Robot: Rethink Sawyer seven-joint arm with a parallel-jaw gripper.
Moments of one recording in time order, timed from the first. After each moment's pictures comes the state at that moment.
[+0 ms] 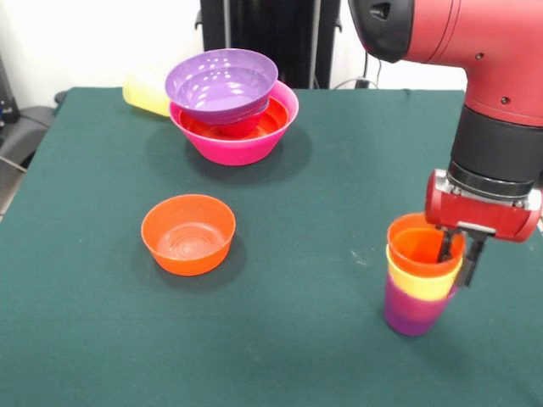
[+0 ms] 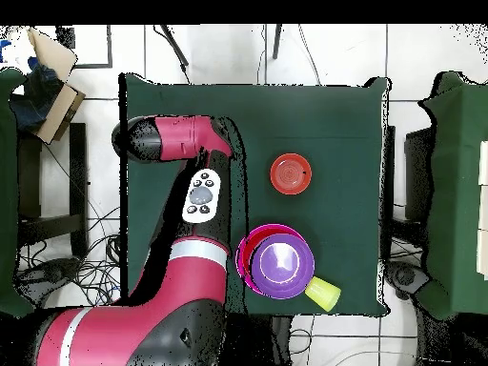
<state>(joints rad) 0.14 -0.25 -0.19 1.05 0.10 0.52 2.09</state>
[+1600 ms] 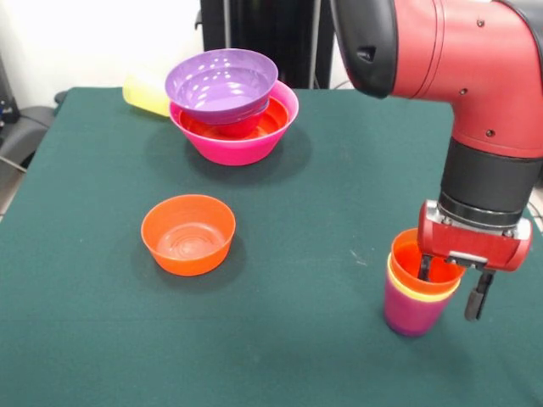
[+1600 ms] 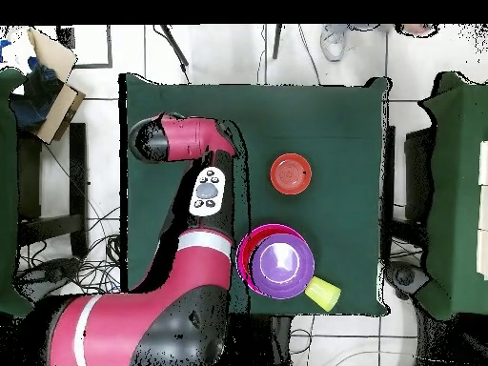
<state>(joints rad) 0.12 -0.19 -0.18 1.02 0.11 0.44 2.09</state>
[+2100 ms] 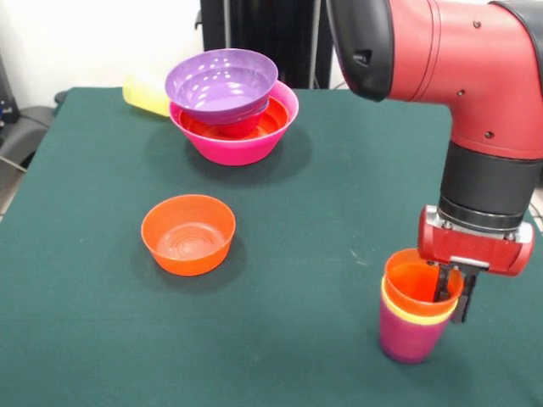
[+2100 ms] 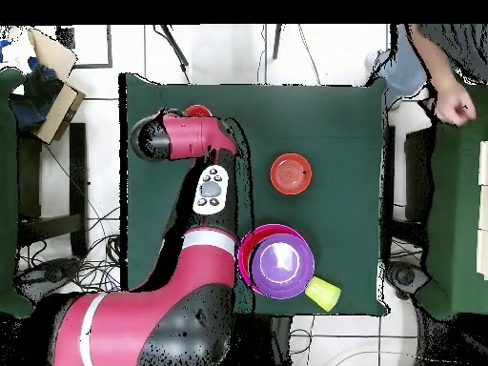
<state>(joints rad) 0.11 -0.20 -0.16 1.01 0.08 0.41 2.09</state>
